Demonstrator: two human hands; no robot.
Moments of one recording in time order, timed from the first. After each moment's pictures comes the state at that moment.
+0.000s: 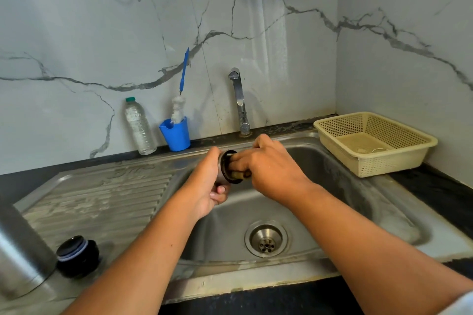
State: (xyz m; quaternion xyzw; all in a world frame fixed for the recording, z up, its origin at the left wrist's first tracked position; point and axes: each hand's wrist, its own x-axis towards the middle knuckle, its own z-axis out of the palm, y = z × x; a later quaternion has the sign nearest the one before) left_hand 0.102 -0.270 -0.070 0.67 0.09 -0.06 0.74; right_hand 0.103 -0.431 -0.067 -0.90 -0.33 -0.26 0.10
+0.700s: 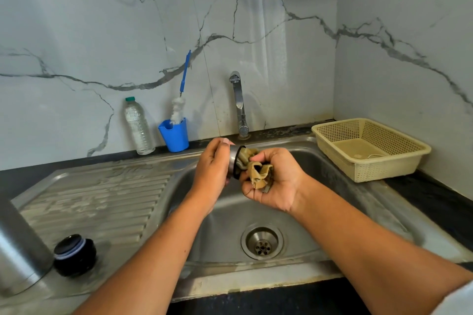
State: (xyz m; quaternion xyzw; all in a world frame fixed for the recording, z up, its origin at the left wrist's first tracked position) left_hand 0.104 -0.287 -0.074 0.76 -0.08 0.20 0.62; right_hand 0.094 -0.429 -0.064 -0.37 0.03 0.27 0.89
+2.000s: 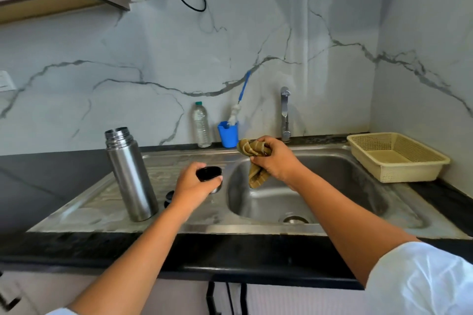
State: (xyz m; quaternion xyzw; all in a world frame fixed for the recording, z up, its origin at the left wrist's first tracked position) left_hand -0.014 -0.139 -0.076 0.86 0.11 0.23 0.44; right_hand 0.042 -0.363 -0.029 -0.79 -0.20 -0.04 0.58
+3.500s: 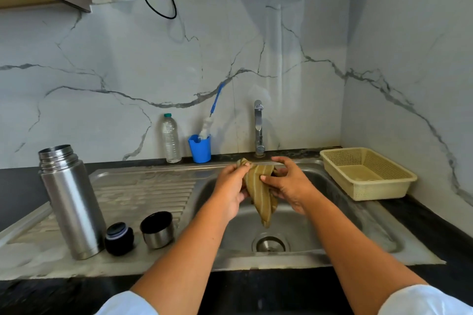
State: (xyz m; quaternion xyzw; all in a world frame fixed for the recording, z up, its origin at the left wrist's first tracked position) left_hand 0.070 -0.281 -0.058 0.58 0.07 0.04 0.81; right_hand 0.088 -0.437 -0.066 -0.67 -0.09 0.04 0.74
